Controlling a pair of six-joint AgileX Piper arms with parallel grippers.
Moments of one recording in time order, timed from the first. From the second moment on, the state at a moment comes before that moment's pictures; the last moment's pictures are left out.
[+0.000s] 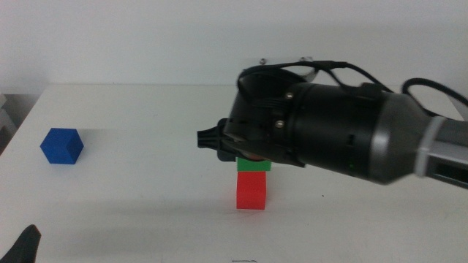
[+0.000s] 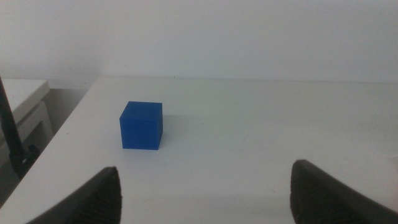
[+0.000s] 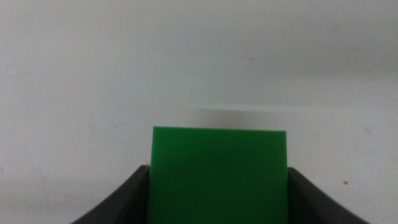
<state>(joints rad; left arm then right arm) -0.03 -0.01 0.03 -0.08 0.18 0.01 0.98 1.81 -1.50 -0.67 0.99 1.22</state>
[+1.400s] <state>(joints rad) -0.03 -0.01 0.03 -0.08 0.18 0.01 0.94 1.99 -1.54 -0.68 0.93 1.27</state>
